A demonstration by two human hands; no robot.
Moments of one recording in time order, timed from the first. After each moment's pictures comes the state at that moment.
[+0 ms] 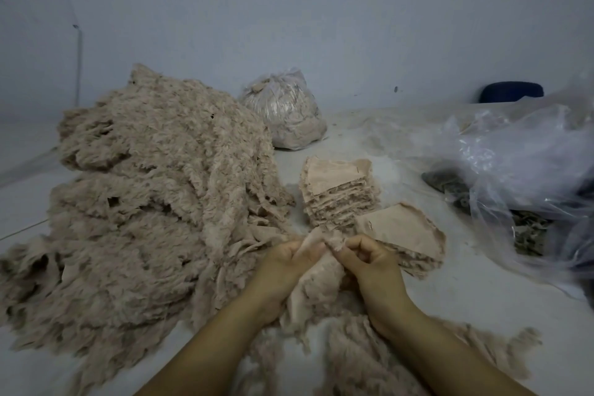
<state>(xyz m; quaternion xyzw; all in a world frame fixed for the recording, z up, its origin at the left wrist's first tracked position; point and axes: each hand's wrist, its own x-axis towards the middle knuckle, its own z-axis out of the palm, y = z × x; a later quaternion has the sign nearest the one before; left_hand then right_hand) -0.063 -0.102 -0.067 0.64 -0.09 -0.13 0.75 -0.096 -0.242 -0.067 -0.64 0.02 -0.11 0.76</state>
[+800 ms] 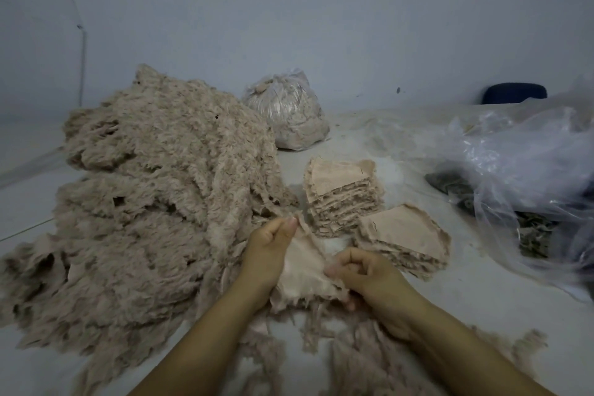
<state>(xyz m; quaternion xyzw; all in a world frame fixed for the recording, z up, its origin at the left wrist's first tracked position) -0.059 -0.088 -0.050 0.70 -0.10 0.08 0.70 -0.103 -0.251 -0.058 -0.69 0.00 0.09 0.72</state>
